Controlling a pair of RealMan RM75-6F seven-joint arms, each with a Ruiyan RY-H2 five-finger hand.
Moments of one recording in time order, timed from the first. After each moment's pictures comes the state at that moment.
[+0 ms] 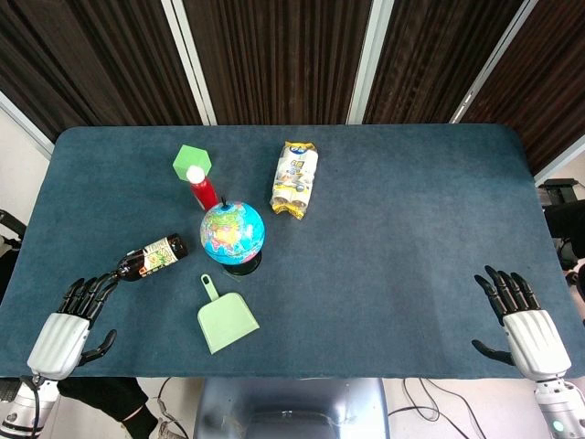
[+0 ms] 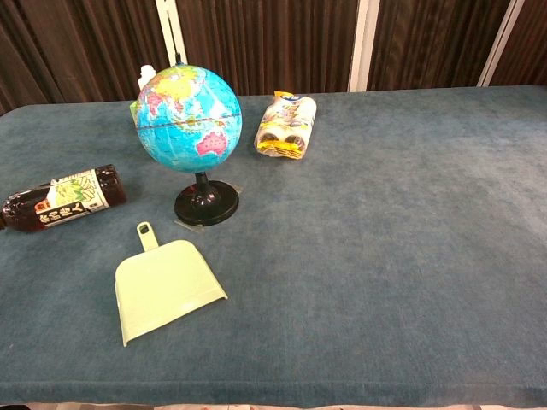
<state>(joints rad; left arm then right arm) -0.15 -1.25 0.04 -1.48 1.69 1.51 -0.01 0.06 -1.09 -0.02 -1.61 -1.67 1.51 -0.01</state>
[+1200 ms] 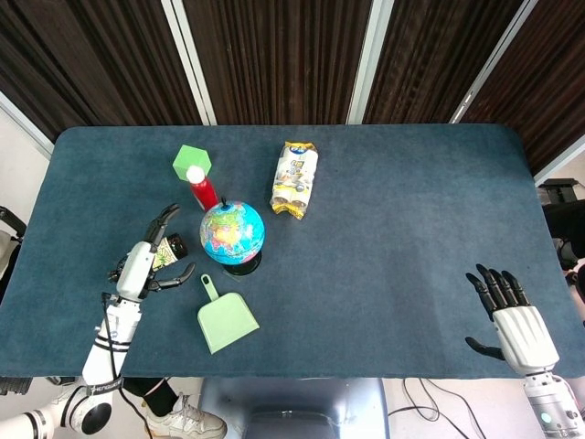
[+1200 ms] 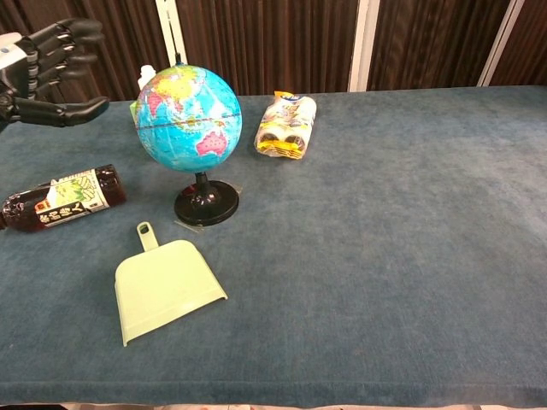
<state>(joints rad) -0.48 -1.50 -0.26 -1.52 1.45 1.25 -0.45 0.08 -1.11 -0.01 -1.61 -1.63 1.46 -0.06</state>
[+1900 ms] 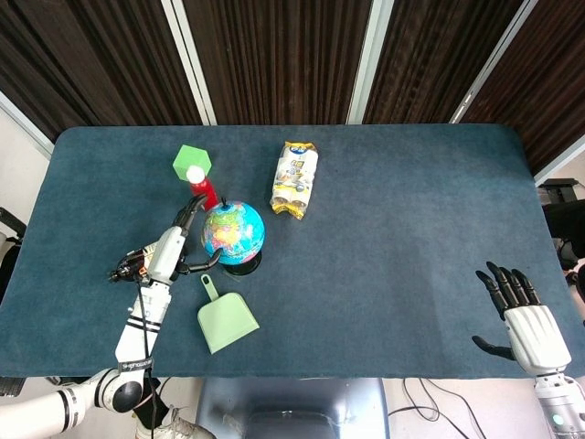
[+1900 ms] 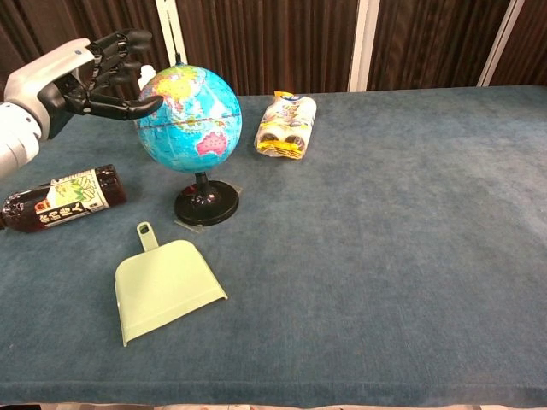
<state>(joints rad) -0.59 -1.60 -0.33 -1.52 1.26 1.17 -0.28 0.07 -1.08 -0.01 -1.61 -1.64 1.49 0.02</state>
